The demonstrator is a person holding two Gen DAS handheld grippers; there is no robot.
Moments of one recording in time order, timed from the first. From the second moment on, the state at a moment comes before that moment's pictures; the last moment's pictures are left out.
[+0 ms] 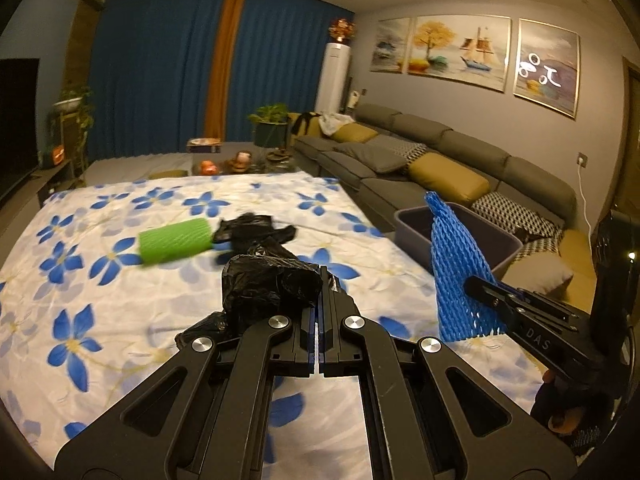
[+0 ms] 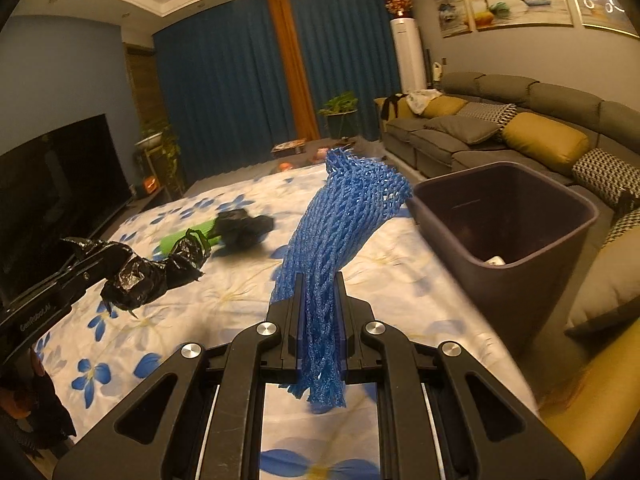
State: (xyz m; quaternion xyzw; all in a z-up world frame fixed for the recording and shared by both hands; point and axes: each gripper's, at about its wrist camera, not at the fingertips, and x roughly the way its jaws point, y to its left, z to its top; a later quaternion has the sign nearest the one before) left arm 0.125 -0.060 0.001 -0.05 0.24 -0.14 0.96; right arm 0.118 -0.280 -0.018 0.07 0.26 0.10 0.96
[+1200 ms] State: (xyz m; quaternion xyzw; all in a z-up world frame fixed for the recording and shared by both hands) left arm 0.221 -0.237 0.028 0.00 0.22 -0.30 0.93; right arm 0.181 -0.390 -0.018 0.07 0.24 -0.04 0.97
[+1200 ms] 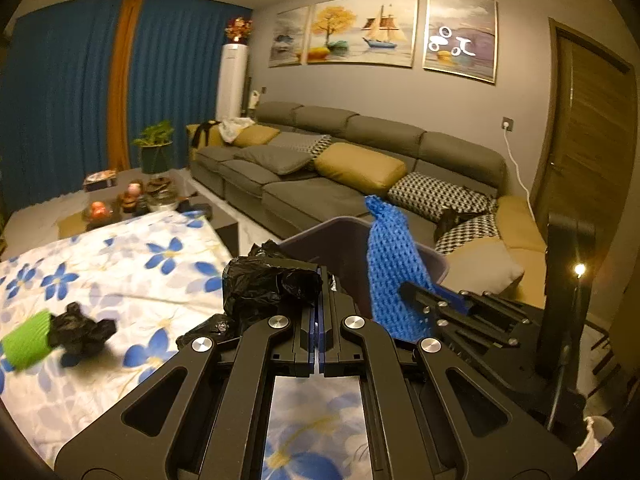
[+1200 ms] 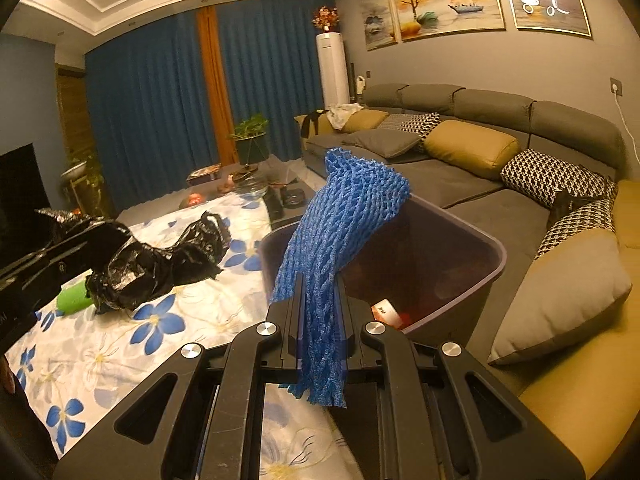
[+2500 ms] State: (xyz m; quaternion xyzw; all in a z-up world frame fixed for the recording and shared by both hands) left arm 0.323 -0.297 -0.011 -0.10 0.30 -0.37 0.87; right arm 0.220 -0.439 -0.043 0.11 0.25 -0.07 0.96
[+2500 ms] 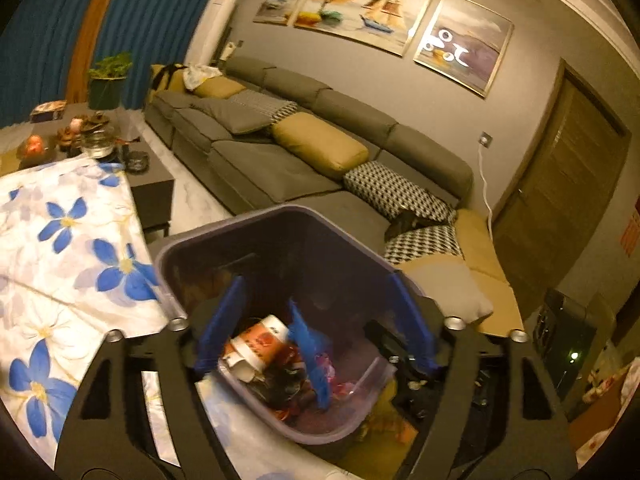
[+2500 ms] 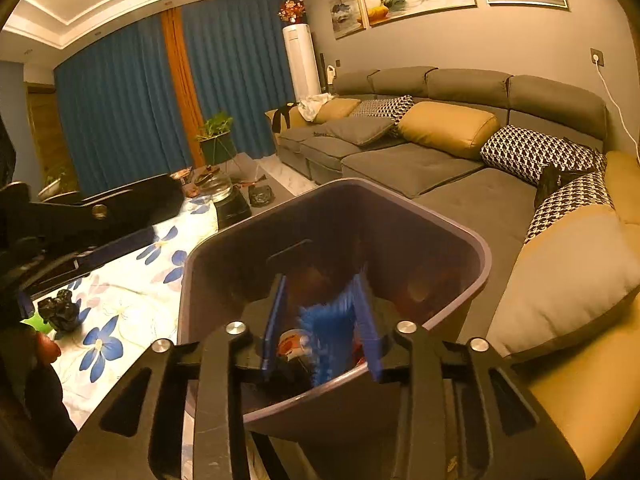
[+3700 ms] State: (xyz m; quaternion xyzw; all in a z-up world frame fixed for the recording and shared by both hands) left arm 0.221 0.052 -0.033 -0.13 0.25 0.03 0.96; right arm 0.204 -0.225 -0.023 0.01 0.24 0.10 0.97
